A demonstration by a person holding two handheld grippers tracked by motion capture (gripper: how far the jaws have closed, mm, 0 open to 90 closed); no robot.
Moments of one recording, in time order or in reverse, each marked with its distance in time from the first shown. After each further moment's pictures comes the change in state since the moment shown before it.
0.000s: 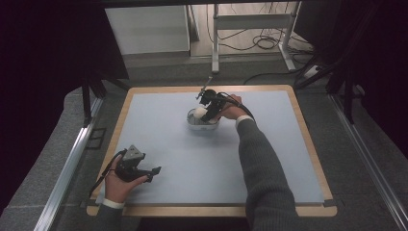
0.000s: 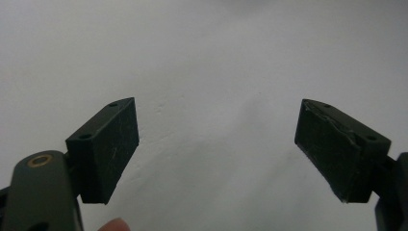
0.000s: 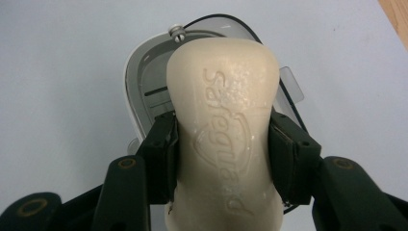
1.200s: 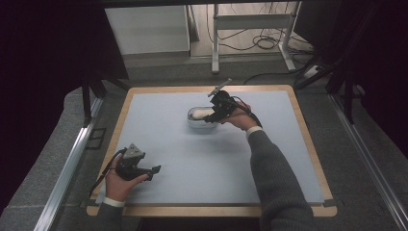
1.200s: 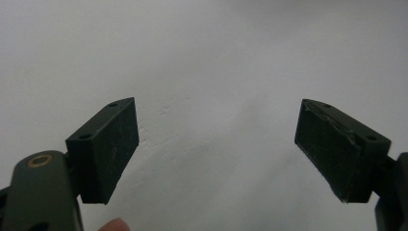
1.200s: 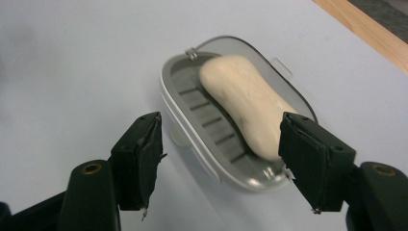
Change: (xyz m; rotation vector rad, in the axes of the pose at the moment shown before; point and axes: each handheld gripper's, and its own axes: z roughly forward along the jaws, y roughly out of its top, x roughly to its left) left arm 0.003 0.001 0.002 0.006 0.007 -0.013; right arm 0.017 -0.037 -0.032 -0.227 -0.039 0.226
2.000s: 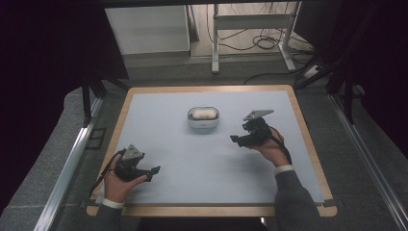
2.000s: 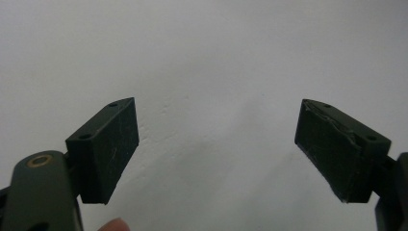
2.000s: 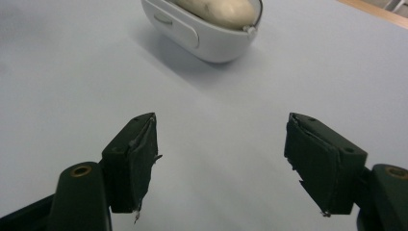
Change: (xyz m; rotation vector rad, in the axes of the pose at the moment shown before) left arm -0.003 -0.001 -0.003 -0.014 0.005 0.003; right arm 0.025 -0.121 -0.065 -0.147 -0.144 0.140
